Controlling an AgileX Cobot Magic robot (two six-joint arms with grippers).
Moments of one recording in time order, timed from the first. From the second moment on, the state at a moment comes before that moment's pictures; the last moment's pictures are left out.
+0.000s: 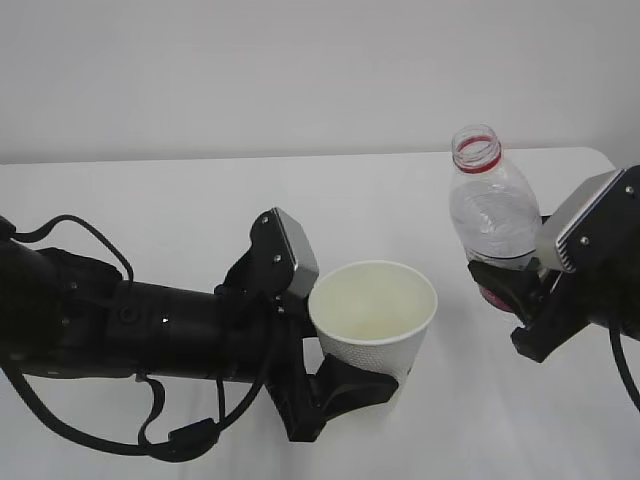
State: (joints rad) left arm -0.67 1.91 -0.76 0.96 -0.78 -0.59; right arm 0.18 1.47 -0.38 -0.50 -0.67 -0.13
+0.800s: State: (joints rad) left arm -0.71 1.91 -0.76 0.97 -0.77 -0.59; right arm 0.18 1.47 -0.38 -0.50 -0.63 -0.37
